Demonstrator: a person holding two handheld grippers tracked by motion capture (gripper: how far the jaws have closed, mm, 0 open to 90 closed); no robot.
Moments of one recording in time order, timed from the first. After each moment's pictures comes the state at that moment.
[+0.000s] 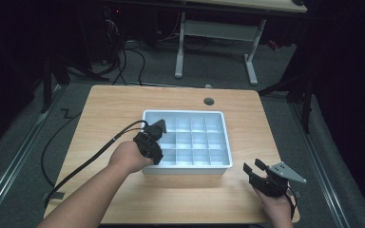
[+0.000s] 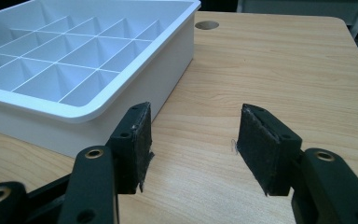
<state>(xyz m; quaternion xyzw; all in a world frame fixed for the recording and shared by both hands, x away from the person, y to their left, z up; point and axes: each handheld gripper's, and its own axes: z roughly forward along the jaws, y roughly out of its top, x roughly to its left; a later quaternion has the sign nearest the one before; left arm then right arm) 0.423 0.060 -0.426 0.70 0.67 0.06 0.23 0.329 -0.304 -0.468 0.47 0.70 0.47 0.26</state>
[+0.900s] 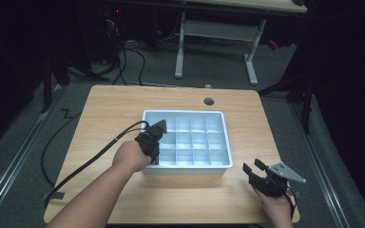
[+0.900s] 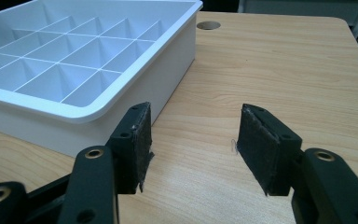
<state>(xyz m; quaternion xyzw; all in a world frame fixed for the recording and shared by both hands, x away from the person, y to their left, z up) 0.433 0.058 -0.443 0.70 0.68 0.08 0.20 0.329 -0.303 -0.468 0.47 0.70 0.47 0.26</state>
